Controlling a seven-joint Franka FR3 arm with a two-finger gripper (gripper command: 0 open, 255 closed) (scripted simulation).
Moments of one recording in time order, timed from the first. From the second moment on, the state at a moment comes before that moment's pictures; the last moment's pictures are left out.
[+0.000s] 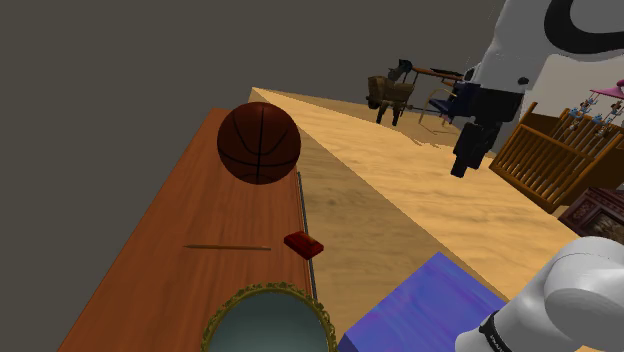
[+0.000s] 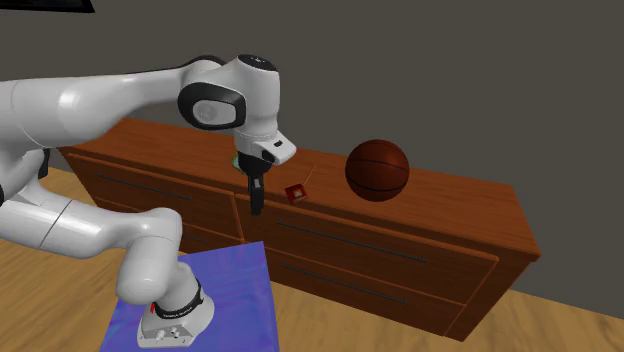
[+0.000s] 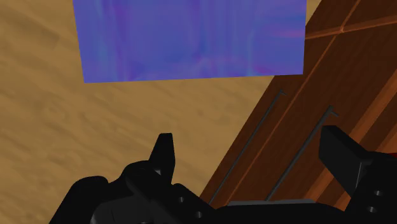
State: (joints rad) arm -0.01 -0.82 0.06 -2.39 0.09 1.43 0.01
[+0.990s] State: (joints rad) arm 0.11 -0.47 0.25 -2.31 0.08 1.78 -0.06
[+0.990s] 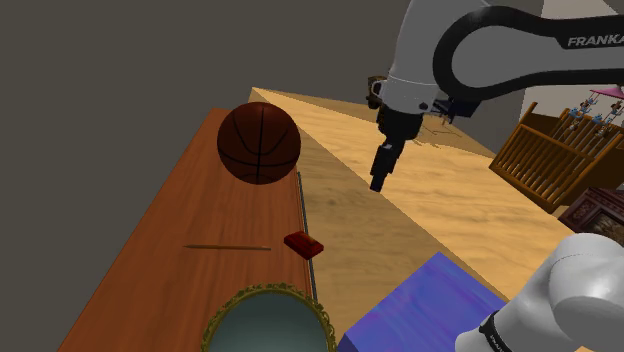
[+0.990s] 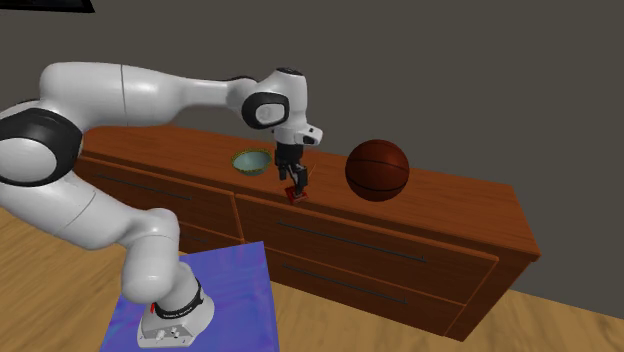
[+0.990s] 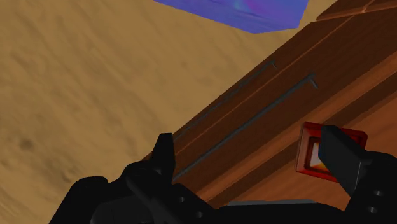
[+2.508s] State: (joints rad) arm 0.32 0.26 0.51 -1.89 -0.40 2.10 0.04
